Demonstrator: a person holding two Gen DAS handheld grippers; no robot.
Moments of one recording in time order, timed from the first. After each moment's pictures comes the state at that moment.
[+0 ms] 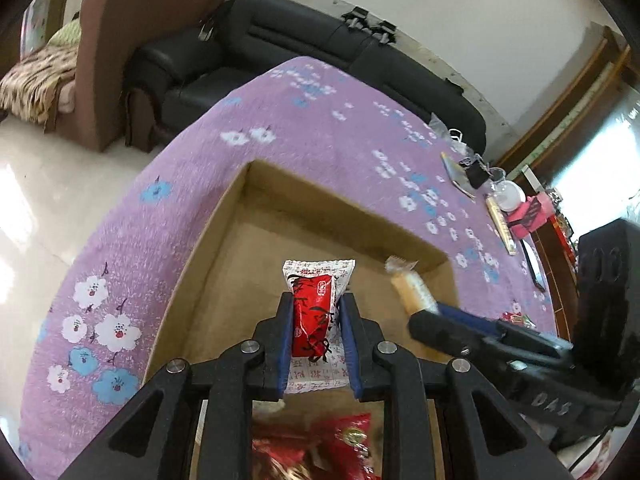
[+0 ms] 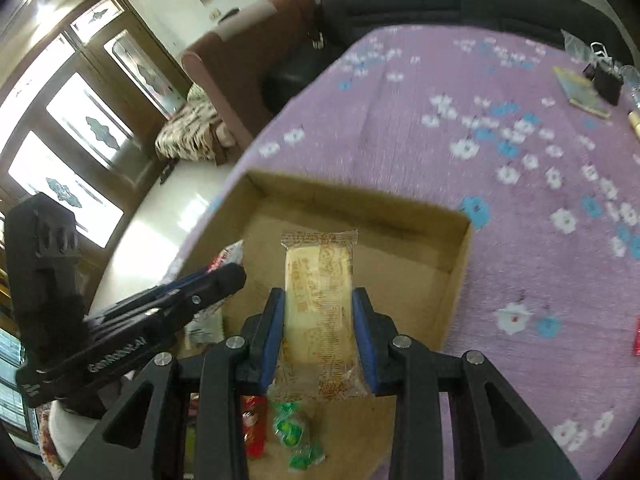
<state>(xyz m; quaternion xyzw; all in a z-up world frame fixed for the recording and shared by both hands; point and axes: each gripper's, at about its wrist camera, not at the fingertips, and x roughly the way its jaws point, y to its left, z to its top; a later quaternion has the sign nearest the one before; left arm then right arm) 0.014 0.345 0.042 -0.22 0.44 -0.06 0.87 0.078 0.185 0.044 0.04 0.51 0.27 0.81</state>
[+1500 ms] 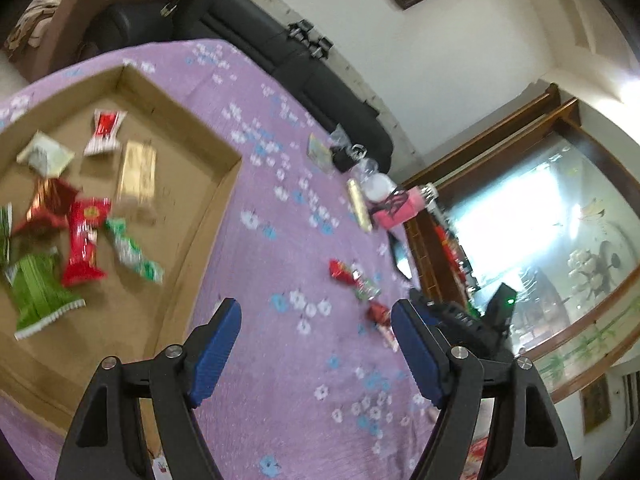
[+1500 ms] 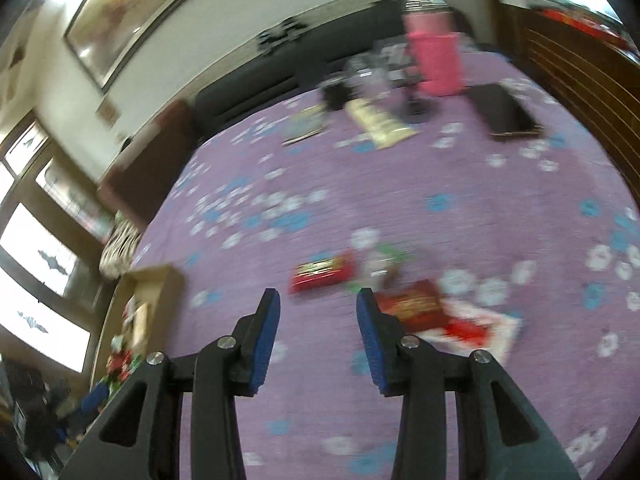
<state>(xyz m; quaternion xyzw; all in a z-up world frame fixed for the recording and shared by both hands) -0.105 0.208 0.077 -0.37 0.37 -0.18 0.84 0.008 -0.161 0.090 0.18 0.42 0.08 0.88</state>
